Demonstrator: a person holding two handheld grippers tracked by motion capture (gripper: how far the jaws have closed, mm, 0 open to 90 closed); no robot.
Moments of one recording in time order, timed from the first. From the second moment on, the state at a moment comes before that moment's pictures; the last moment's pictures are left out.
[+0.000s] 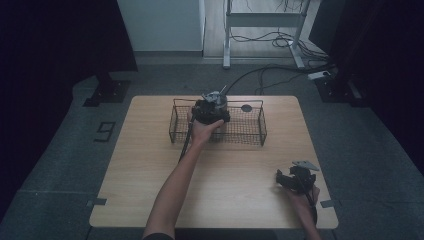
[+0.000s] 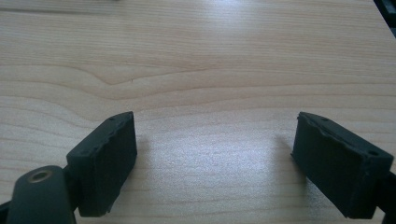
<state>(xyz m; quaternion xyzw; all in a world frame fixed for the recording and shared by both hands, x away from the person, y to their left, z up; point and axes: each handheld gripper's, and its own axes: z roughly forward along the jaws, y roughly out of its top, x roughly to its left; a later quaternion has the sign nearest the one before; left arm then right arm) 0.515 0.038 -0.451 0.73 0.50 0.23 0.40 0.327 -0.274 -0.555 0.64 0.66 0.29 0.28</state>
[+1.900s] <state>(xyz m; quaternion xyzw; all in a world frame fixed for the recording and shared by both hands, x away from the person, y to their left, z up) 0.458 0.062 -0.423 0.74 0.43 0.25 0.45 0.326 -0.274 -0.555 0.64 0.66 0.29 0.28</state>
